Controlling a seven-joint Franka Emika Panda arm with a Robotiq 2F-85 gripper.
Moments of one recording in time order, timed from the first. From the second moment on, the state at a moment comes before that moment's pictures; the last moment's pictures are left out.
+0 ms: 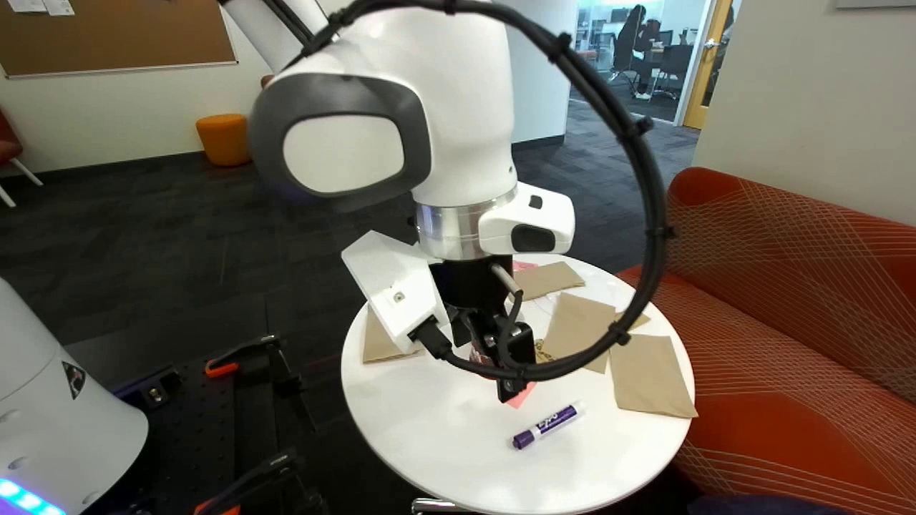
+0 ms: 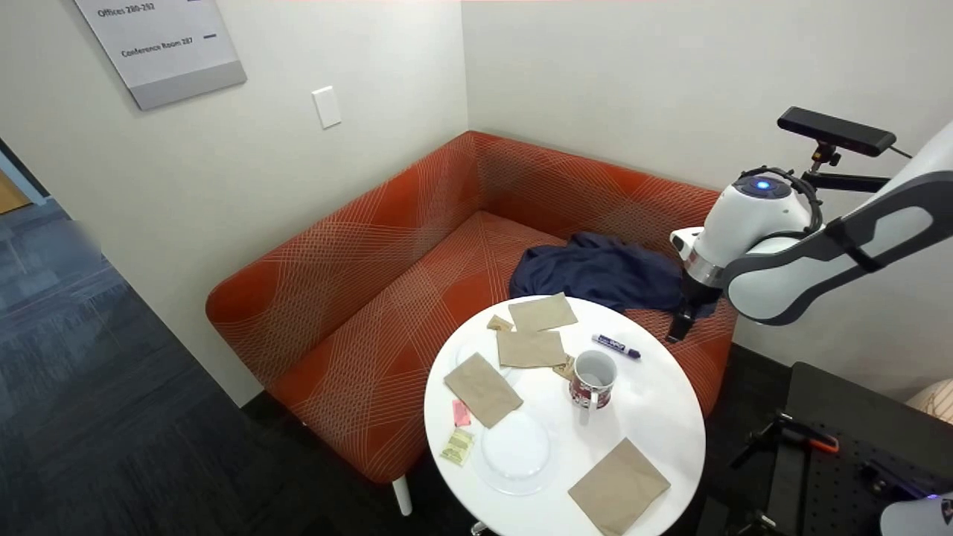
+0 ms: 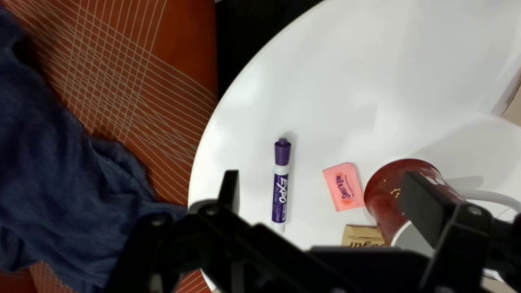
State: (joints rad) arm -0.12 0.10 -0.22 -2.61 -0.03 2.81 -0.36
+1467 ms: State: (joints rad) arm -0.22 0.44 -0.08 -2.33 0.02 2.81 -0.31
